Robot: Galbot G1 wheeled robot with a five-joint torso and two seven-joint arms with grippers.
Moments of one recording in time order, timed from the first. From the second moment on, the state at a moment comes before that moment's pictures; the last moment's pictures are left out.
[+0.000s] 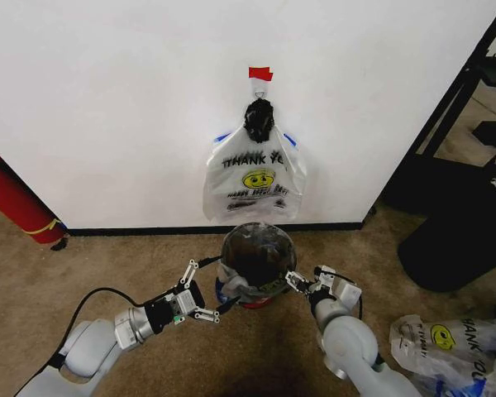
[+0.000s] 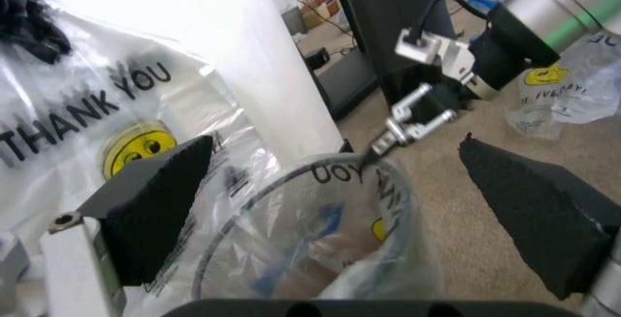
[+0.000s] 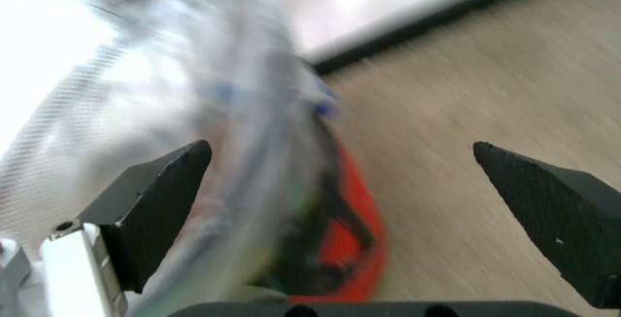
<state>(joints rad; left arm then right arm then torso) 1.38 -0.92 -0.42 -1.94 -0.12 -0.51 0.60 -1.29 1.18 0.17 1.91 0.83 -0.16 0.31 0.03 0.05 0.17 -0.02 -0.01</state>
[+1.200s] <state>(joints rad) 1.33 -1.33 -0.44 -2.05 -0.37 -0.31 0.01 -1.53 1.43 0.50 1.99 0.24 0.52 -0.25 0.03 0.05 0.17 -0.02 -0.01</state>
